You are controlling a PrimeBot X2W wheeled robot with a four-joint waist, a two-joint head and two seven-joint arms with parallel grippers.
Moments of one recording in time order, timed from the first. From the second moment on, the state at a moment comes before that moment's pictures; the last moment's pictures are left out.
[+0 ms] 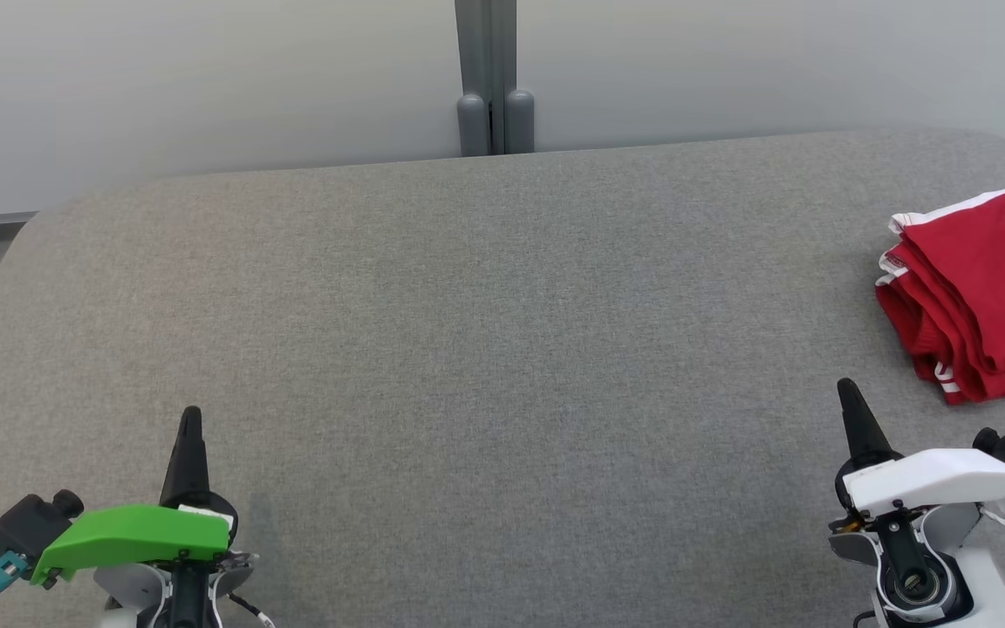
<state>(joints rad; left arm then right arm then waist) -0.13 0.04 0.06 0.33 -1.06 -0.12 -0.04 -0.15 -0.07 -0.06 0.34 1.02 0.13 -0.02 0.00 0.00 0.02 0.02</state>
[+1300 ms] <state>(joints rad) -0.12 0.04 0.10 0.28 -1.41 -0.12 0.06 -0.13 -0.06 -0.09 0.28 1.40 0.13 0.07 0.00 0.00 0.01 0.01</state>
